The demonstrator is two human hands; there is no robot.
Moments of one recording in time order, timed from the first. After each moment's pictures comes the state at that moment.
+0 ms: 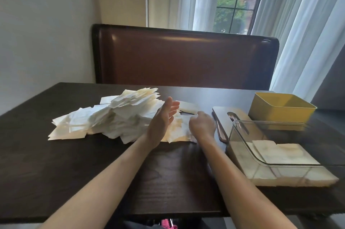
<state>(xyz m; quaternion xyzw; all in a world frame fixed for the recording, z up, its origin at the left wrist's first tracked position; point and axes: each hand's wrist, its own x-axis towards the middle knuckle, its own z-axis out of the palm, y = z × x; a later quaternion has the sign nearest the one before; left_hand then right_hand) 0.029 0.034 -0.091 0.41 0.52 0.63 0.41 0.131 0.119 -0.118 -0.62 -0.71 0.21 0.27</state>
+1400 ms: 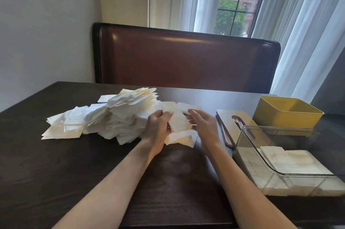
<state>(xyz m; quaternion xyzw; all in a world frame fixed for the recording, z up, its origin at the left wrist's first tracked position) 0.002 0.046 -0.120 0.31 0.51 0.68 0.41 0.129 0.108 -0.118 -0.38 -0.59 0.49 0.51</state>
